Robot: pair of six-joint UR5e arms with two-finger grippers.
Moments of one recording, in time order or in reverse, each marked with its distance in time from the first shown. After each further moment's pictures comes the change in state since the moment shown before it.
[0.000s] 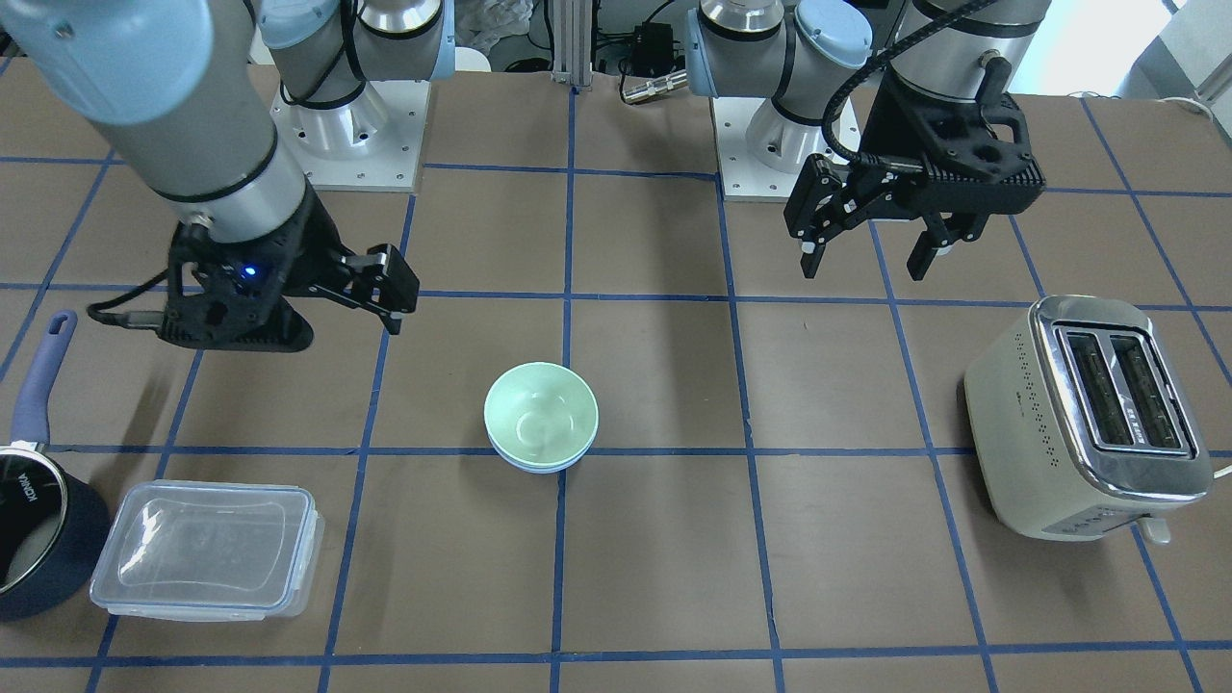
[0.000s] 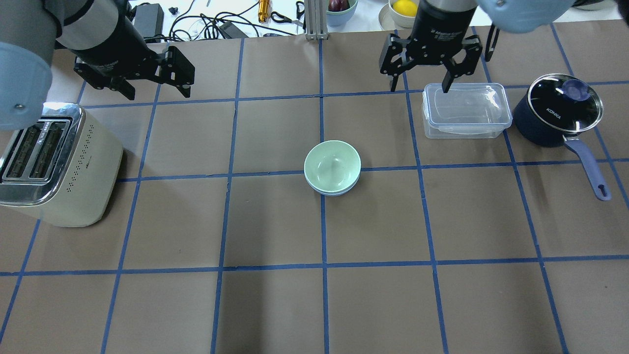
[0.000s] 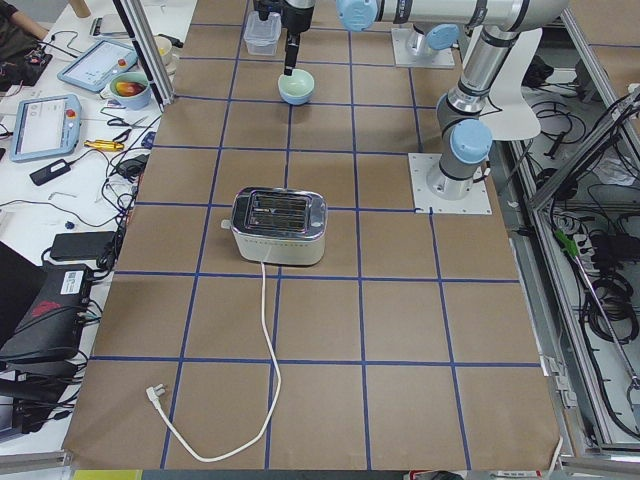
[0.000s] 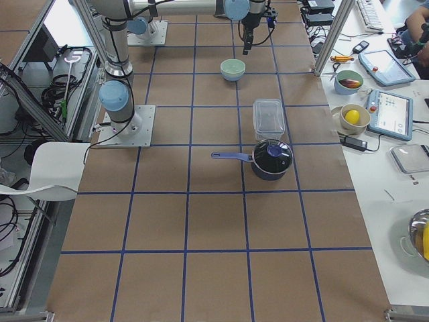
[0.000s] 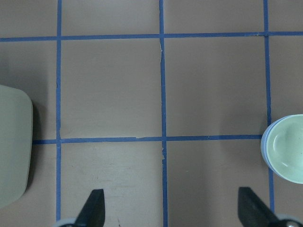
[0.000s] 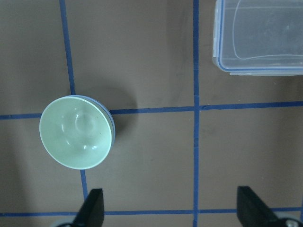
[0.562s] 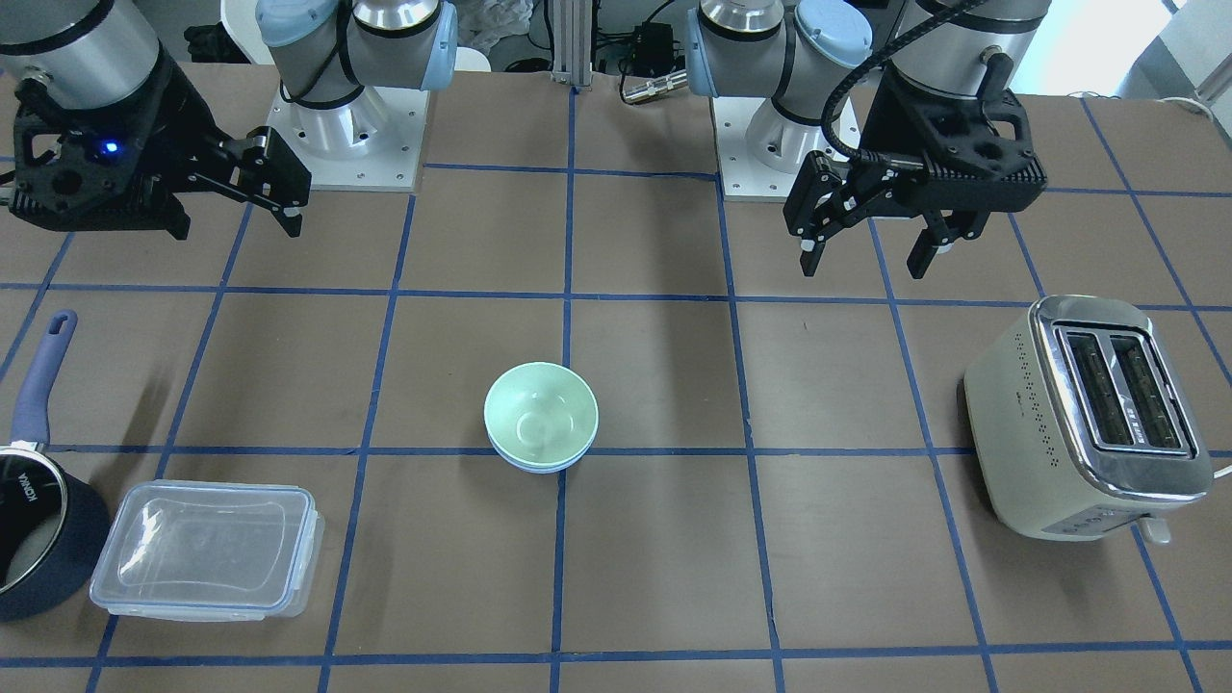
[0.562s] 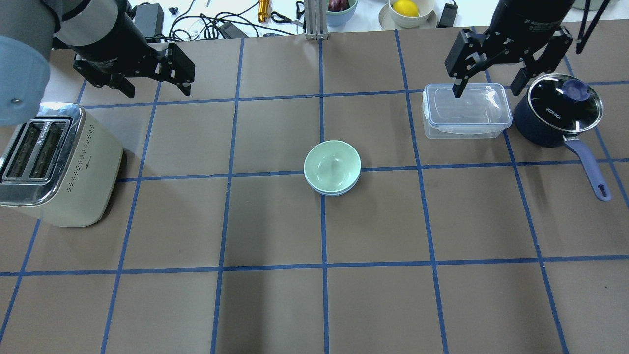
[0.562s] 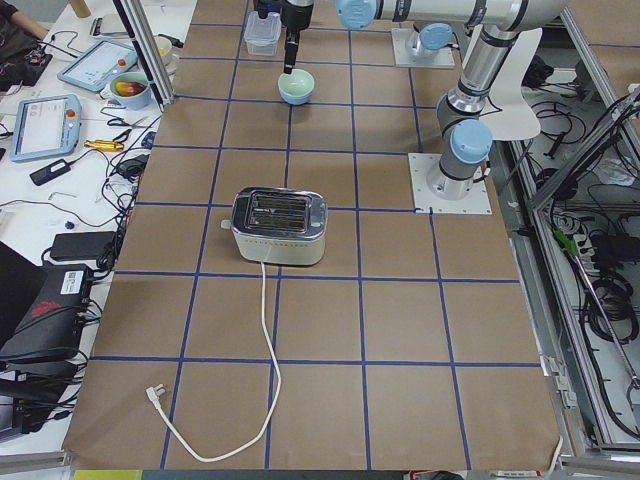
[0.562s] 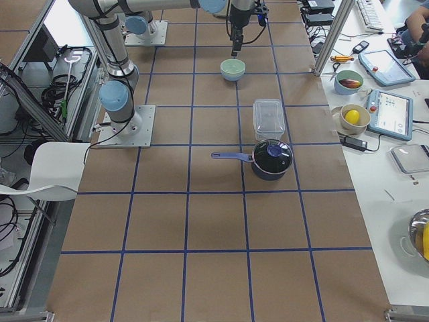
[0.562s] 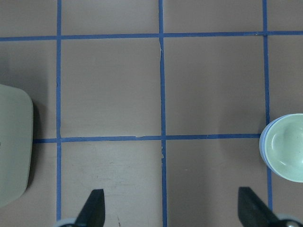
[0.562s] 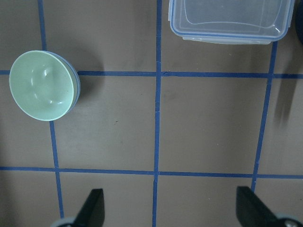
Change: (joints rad) left arm -0.005 -0.005 0.009 -0.009 -0.001 -0.003; right arm -0.109 -0.154 0.086 0.095 -0.011 -0.144
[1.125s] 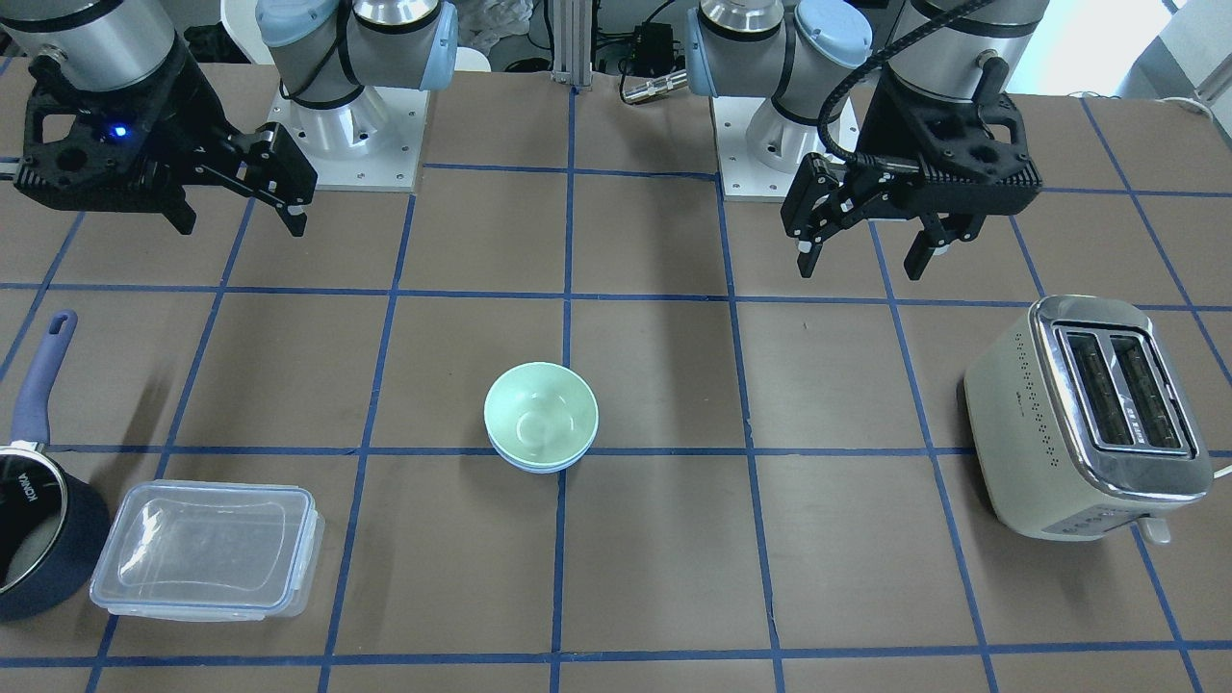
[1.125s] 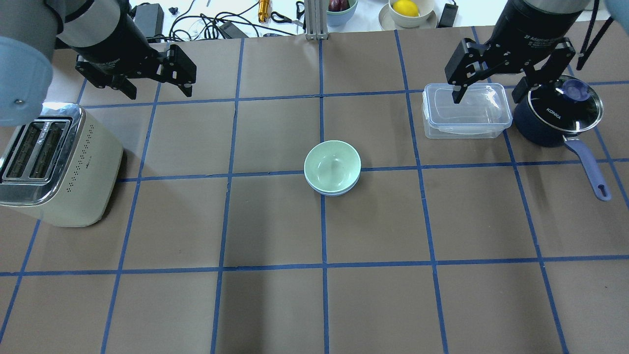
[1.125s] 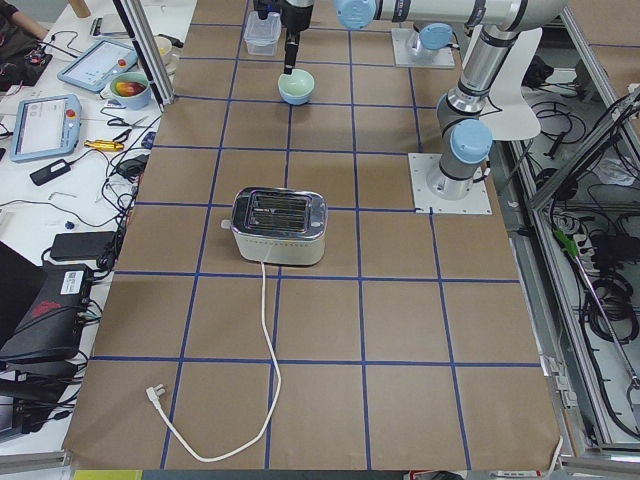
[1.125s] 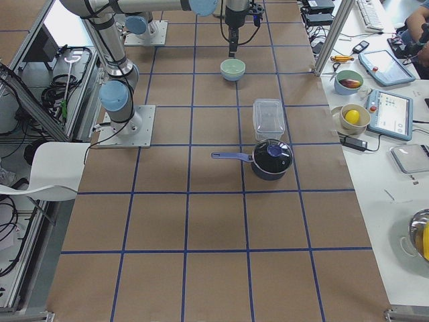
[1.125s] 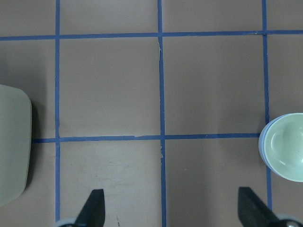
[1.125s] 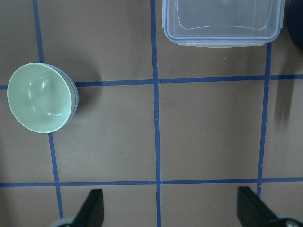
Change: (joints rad) left arm -0.002 0.000 -0.004 0.000 -0.001 -0.001; right arm 0.003 -0.035 0.054 -0.078 -0.001 0.054
